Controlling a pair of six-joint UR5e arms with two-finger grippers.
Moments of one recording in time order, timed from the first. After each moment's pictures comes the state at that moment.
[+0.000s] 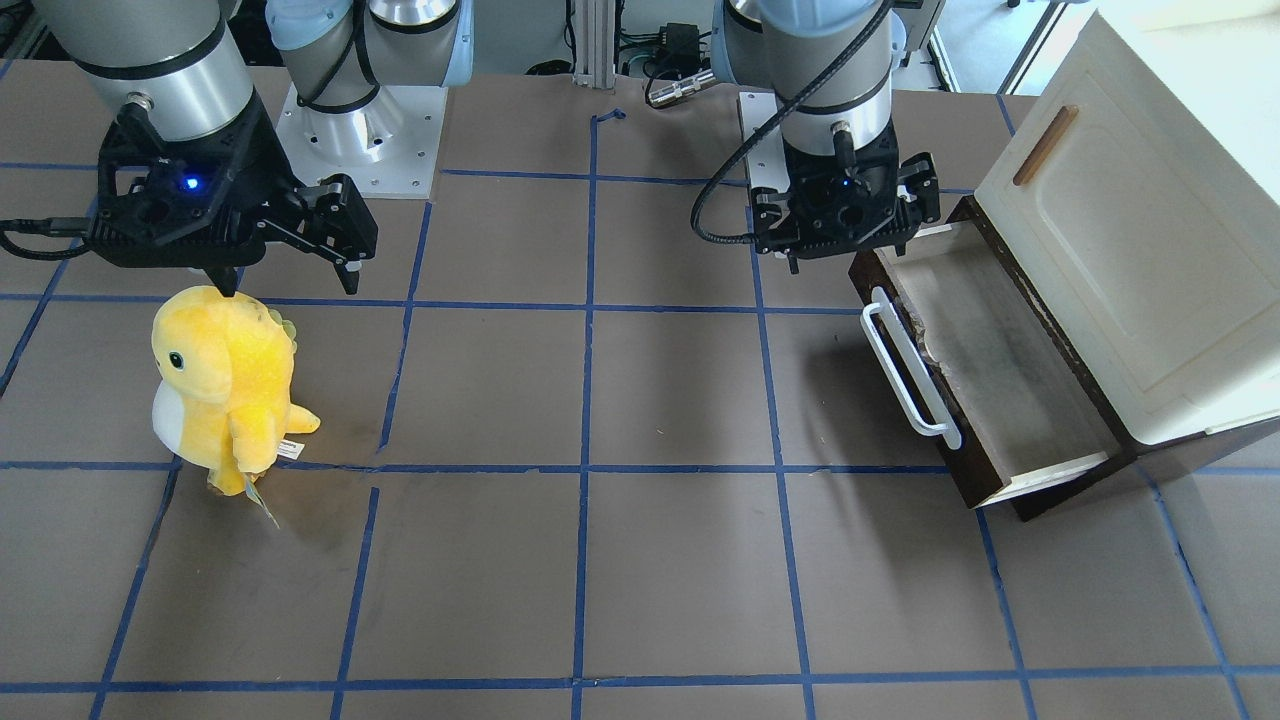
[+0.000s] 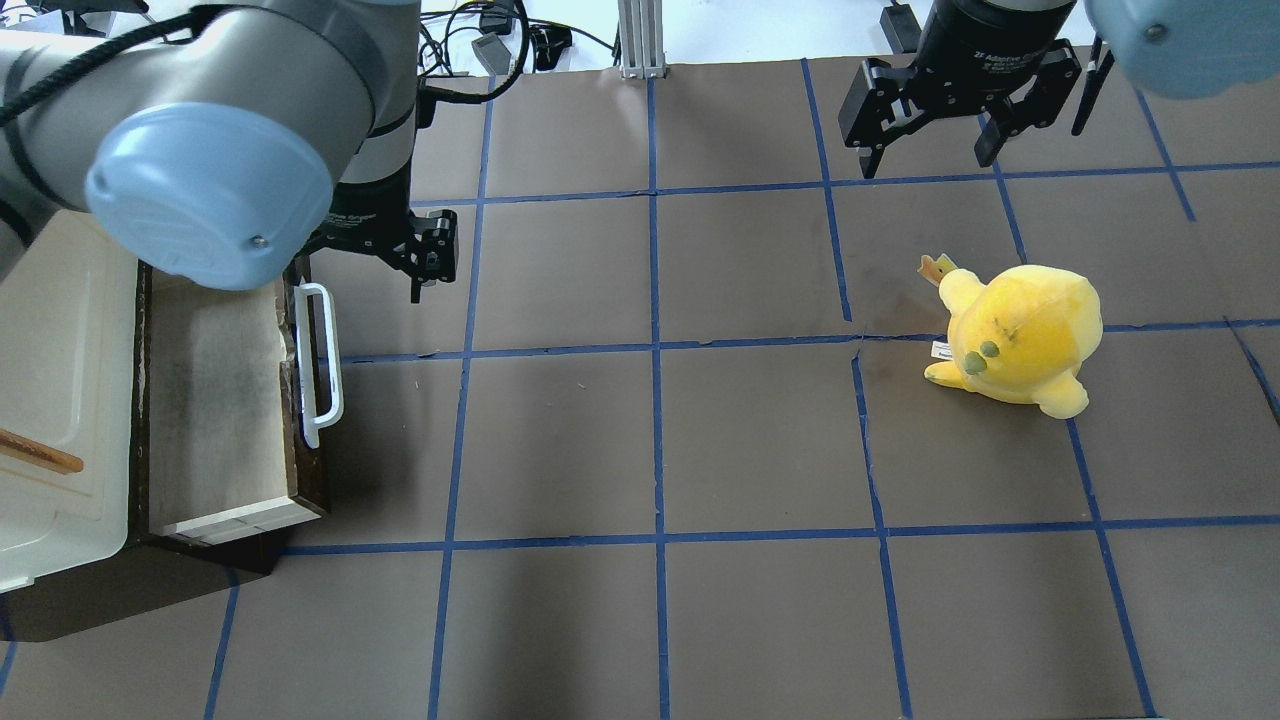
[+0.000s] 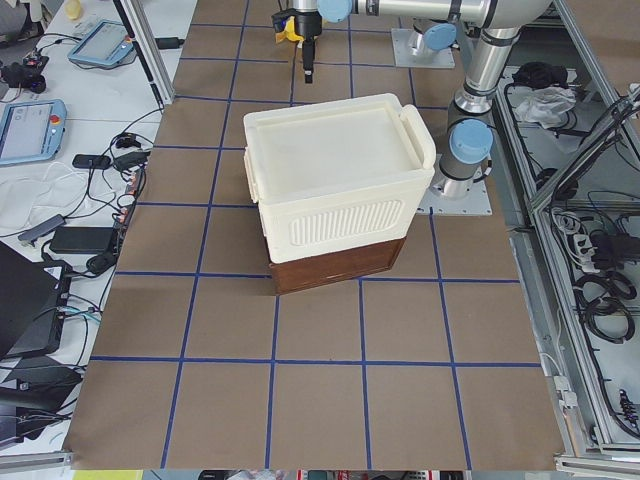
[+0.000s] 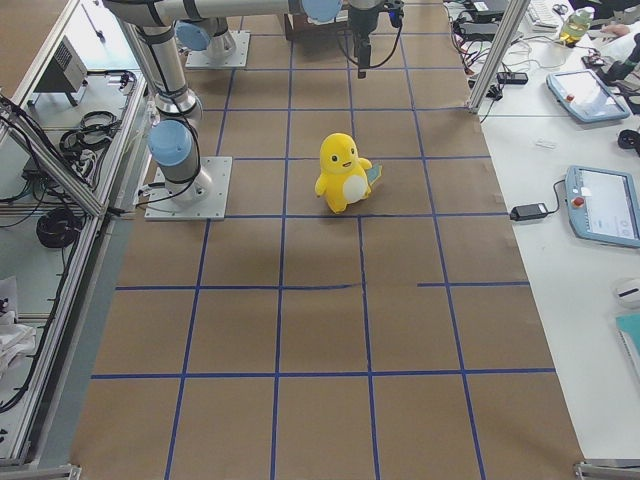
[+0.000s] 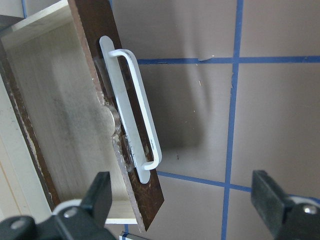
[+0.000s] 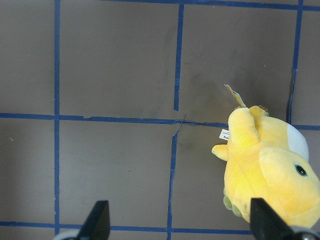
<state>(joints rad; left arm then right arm) -1.76 -1.61 -1.58 -1.63 1.89 -0.20 1.60 -1.48 1.44 -1.57 -1.58 -0.02</state>
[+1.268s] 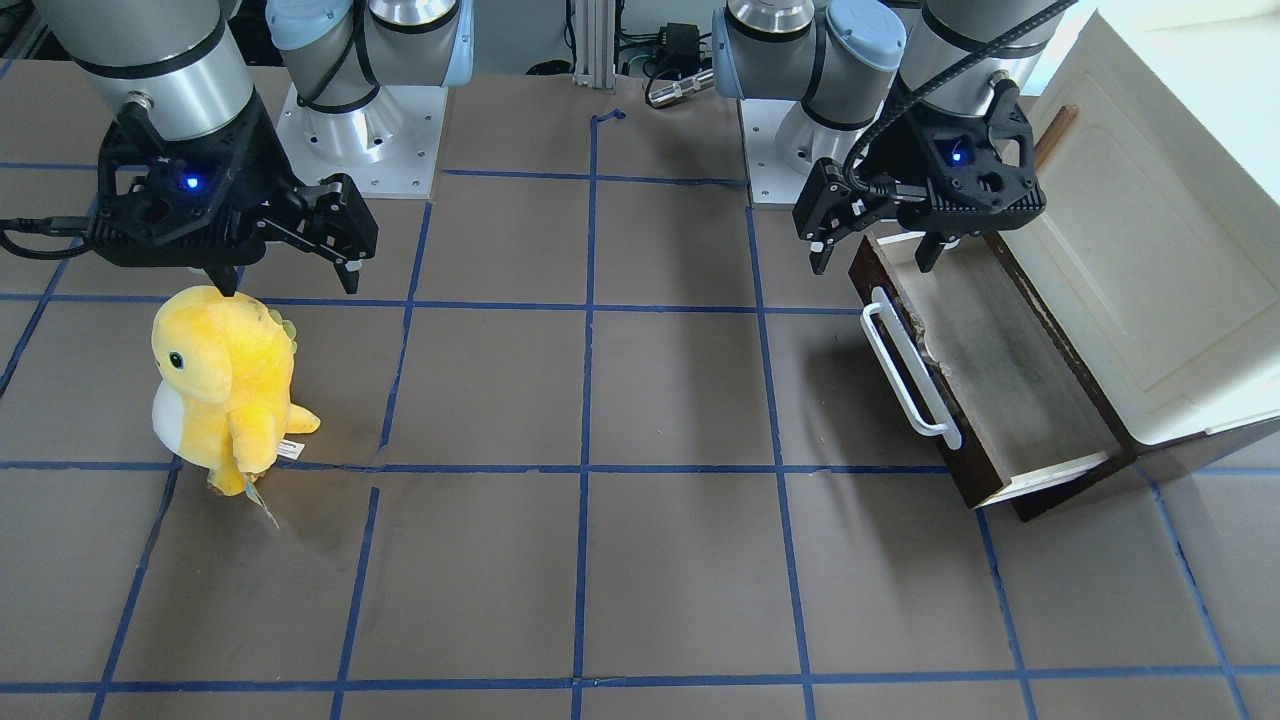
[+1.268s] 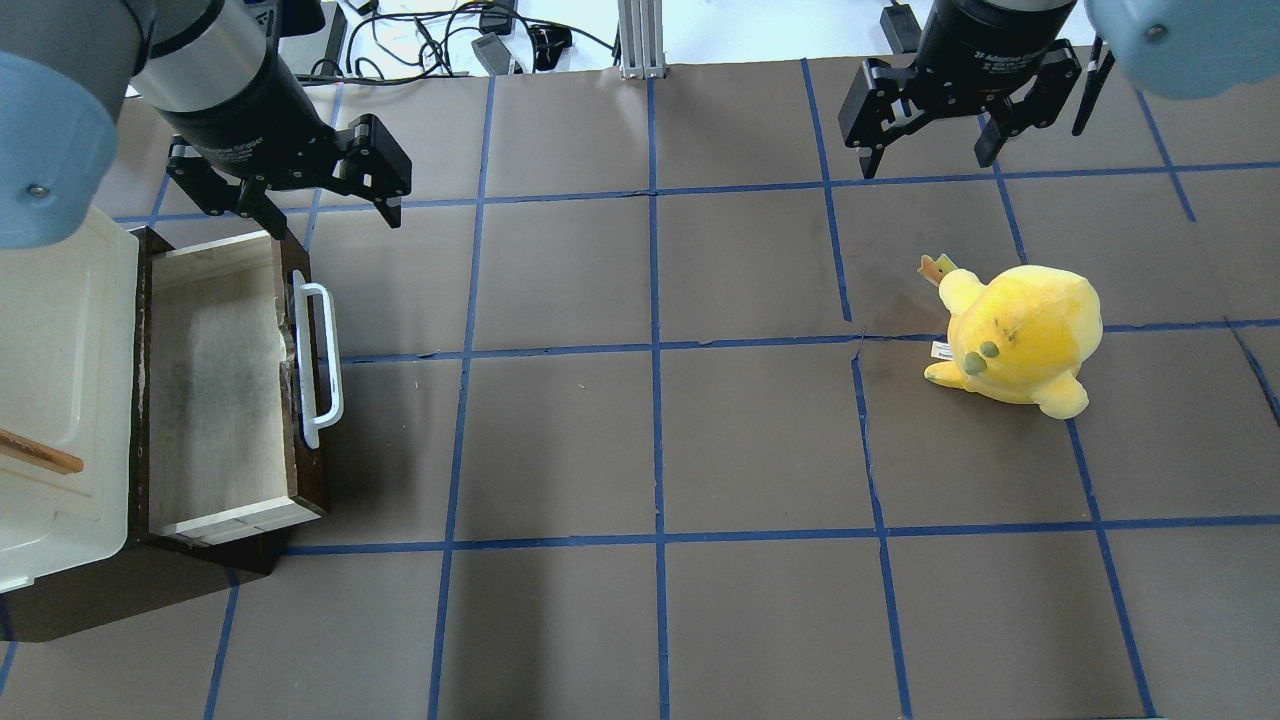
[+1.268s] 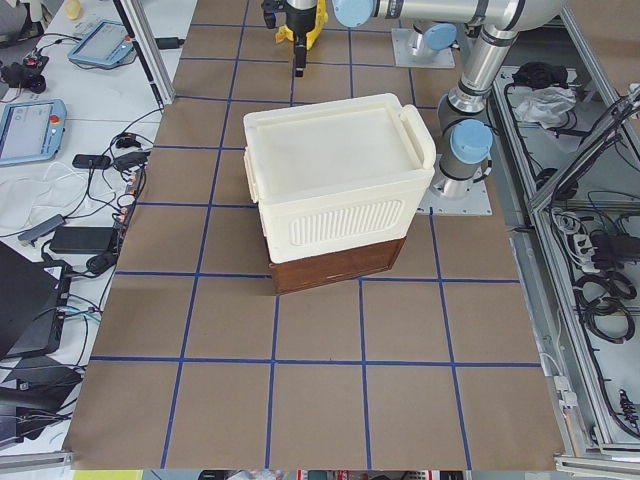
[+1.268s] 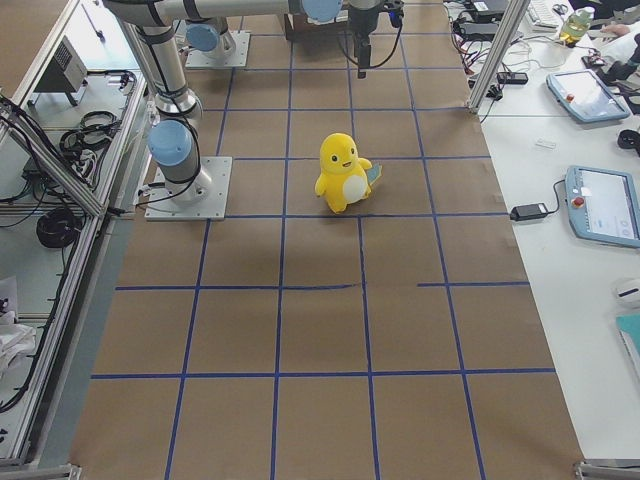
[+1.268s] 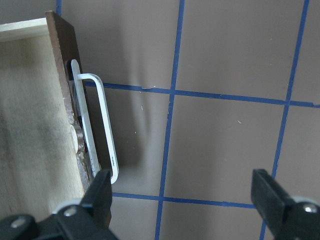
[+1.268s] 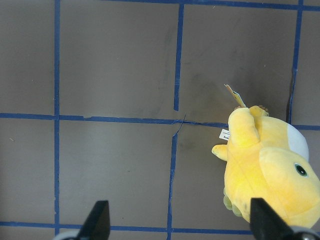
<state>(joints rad) -1.58 -1.56 -1.56 -1.53 1.58 -0.04 1.60 -1.48 1.44 -1.57 -1.58 -0.02</state>
